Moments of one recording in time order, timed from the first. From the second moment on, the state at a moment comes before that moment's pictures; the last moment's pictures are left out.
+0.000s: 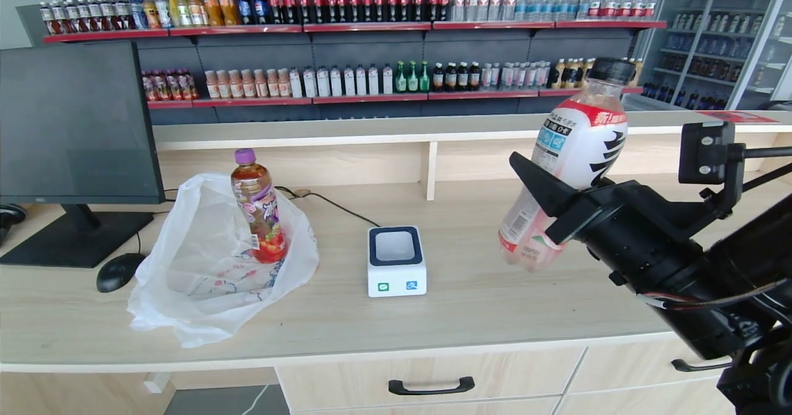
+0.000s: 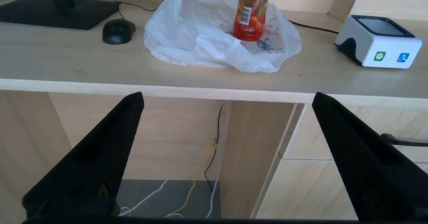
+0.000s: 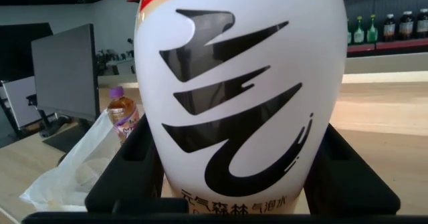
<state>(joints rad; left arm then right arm) 0.00 0.00 0.00 0.00 0.00 -0.01 0.60 1.68 -0.49 -1.57 -0.05 0.13</state>
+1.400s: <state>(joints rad) 0.00 0.00 0.00 0.00 0.00 -0.01 0.56 1.94 -0.74 -1.57 0.17 -0.18</state>
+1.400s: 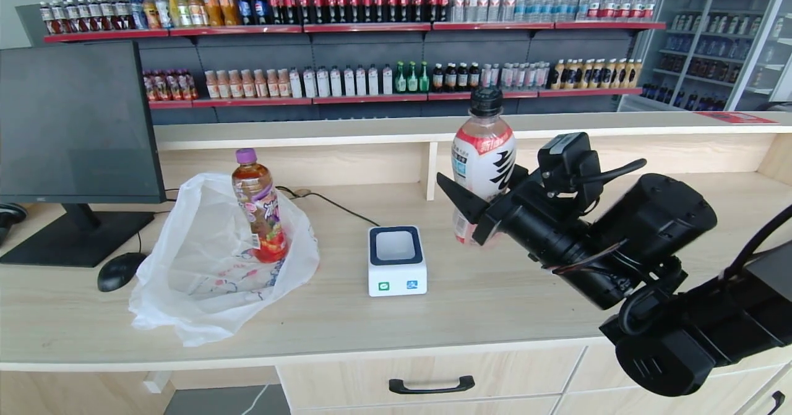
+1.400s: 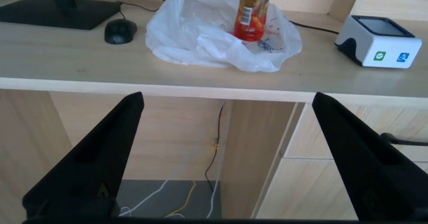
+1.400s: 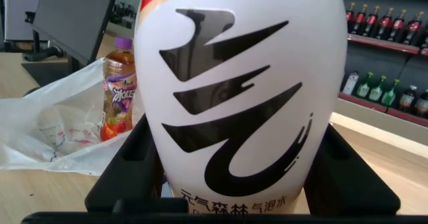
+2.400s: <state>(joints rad) 0.00 0.00 0.00 0.00 0.00 -0.01 0.49 1.89 -0.76 -1.57 0.32 -0.58</state>
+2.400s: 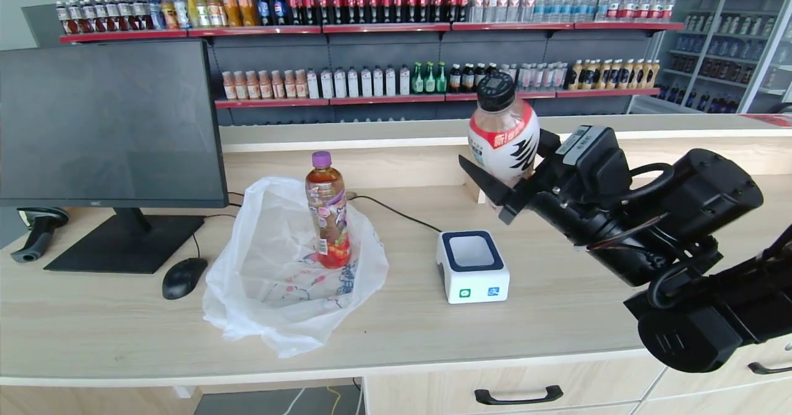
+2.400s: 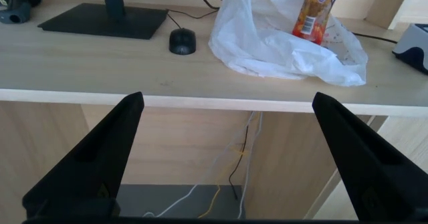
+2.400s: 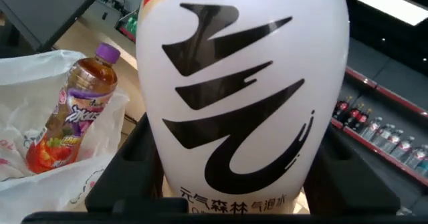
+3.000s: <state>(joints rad) 0.00 0.00 0.00 -0.01 0.00 0.00 0.48 1.85 -0.54 -1.57 0.53 -0.75</state>
